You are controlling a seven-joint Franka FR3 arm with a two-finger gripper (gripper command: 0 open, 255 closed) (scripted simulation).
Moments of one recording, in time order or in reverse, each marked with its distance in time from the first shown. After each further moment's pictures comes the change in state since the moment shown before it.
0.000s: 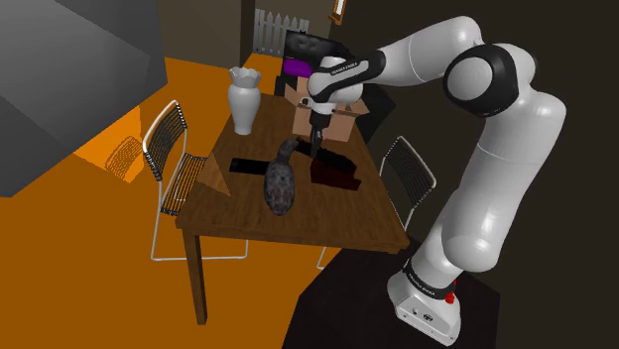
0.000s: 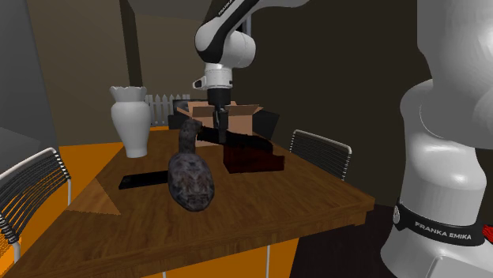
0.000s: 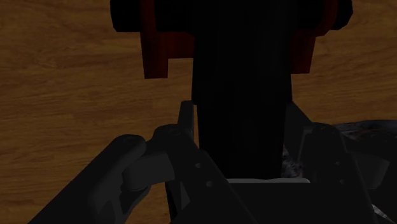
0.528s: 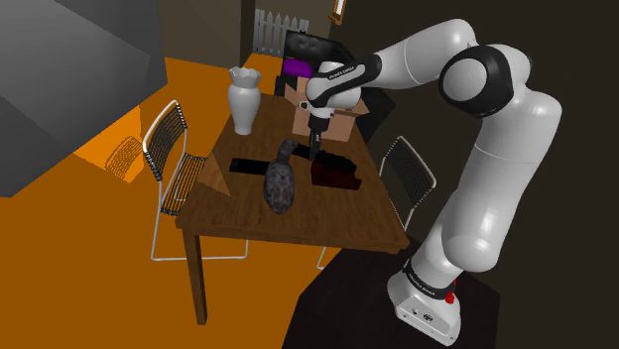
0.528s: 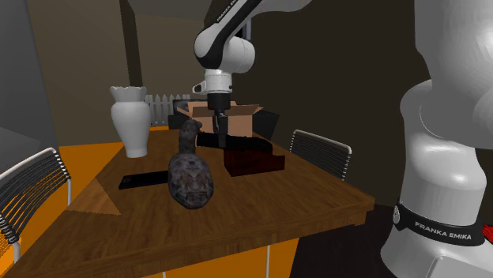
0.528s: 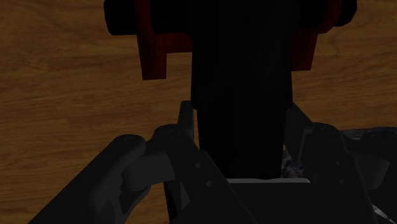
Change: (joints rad) arm -0.001 0.022 0.004 -0.014 0.014 0.036 -0.010
